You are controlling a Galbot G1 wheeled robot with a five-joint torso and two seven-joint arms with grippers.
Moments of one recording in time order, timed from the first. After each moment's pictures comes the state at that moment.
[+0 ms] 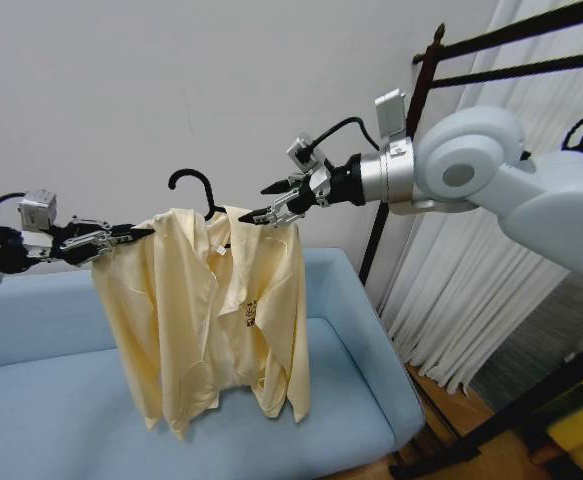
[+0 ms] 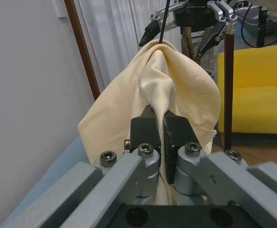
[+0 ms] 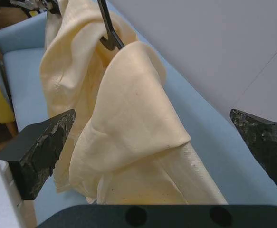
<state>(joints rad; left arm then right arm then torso) 0.92 -0.26 -0.89 -1.77 -1.26 0.32 1.12 0.94 0.66 -0.93 1.89 1.64 -0.67 -0.30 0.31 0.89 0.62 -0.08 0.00</state>
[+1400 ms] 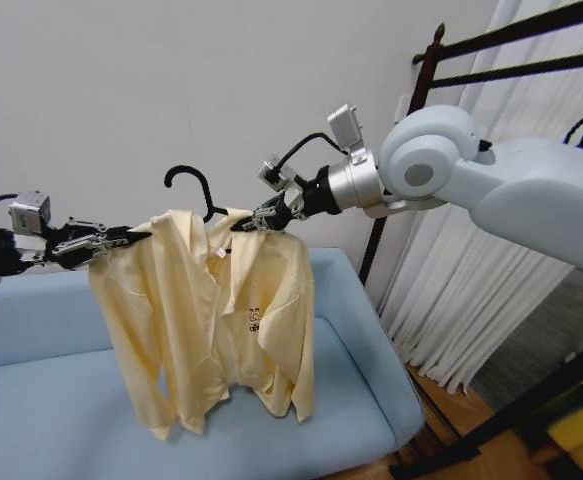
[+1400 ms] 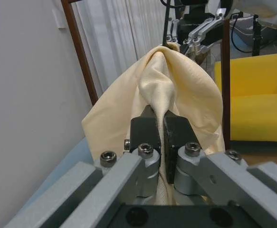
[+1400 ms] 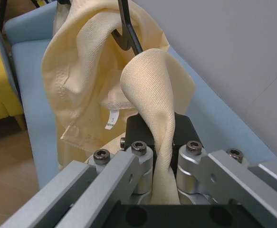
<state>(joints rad) 0.92 -0.28 -0.88 -1.76 -1.28 0.28 1.12 0.99 0.75 -0.99 1.88 1.70 -0.67 -0.25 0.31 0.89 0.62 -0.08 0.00</state>
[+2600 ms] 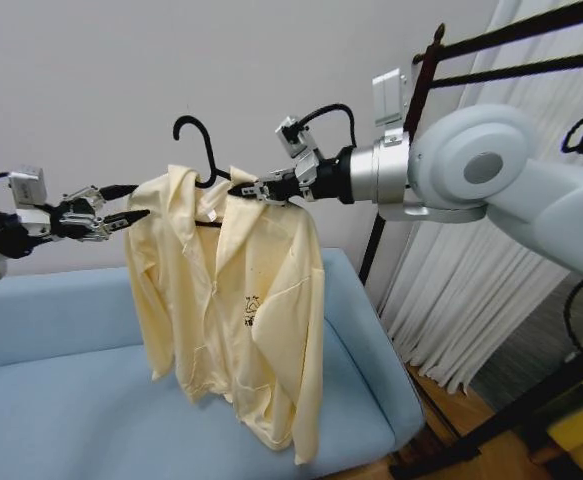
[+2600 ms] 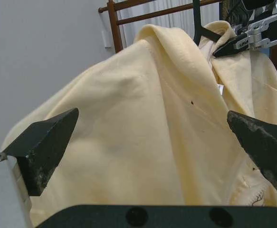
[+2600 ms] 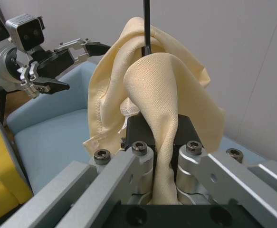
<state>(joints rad) 0.92 -0.29 -0.90 -1.83 -1.36 0.30 0.85 0.79 0.65 -0.71 2.00 2.01 -0.56 0.12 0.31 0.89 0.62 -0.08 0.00</state>
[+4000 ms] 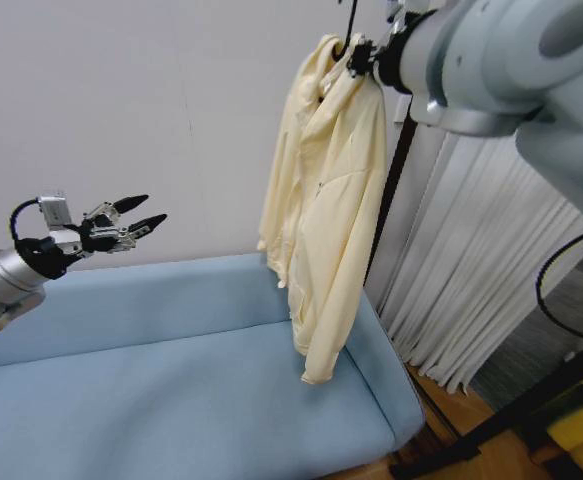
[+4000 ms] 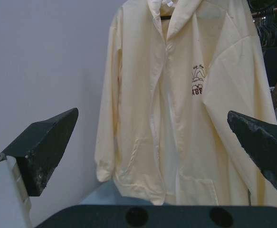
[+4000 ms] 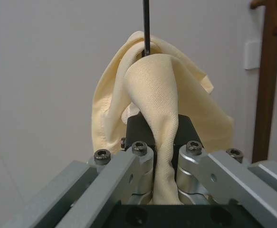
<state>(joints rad) 0.97 -0.50 -0.92 -1.96 -1.28 0.30 0.66 0.95 0.91 -0.61 1.66 2.00 -0.41 1.27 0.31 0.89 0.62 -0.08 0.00</state>
